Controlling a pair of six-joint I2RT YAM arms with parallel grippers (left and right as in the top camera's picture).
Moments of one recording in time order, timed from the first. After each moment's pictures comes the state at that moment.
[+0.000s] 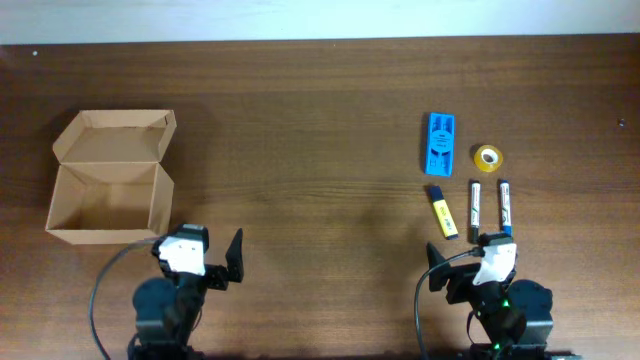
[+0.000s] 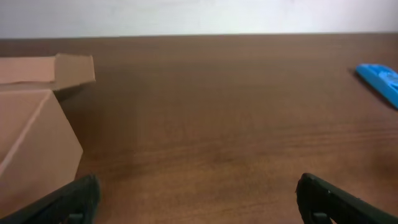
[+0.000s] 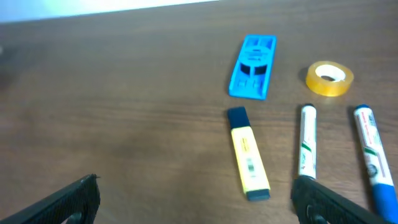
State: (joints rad) left arm -0.02 0.28 0.13 -0.17 0.17 -0.01; right arm -0.01 0.07 0.18 -0.53 -0.23 0.09
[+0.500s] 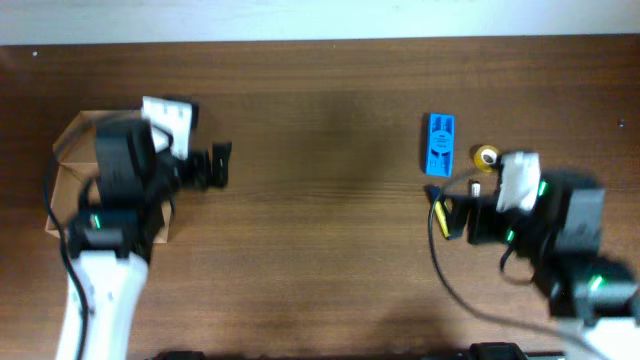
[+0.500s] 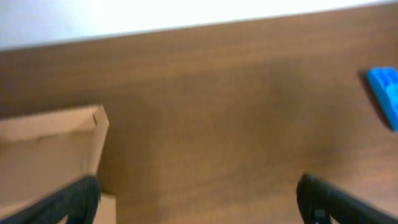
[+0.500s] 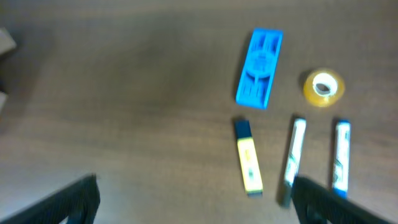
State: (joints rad) left arm -0.02 1.21 1.19 -0.66 0.17 0.09; right arm -0.01 0.94 1.08 -0.95 -0.25 0.03
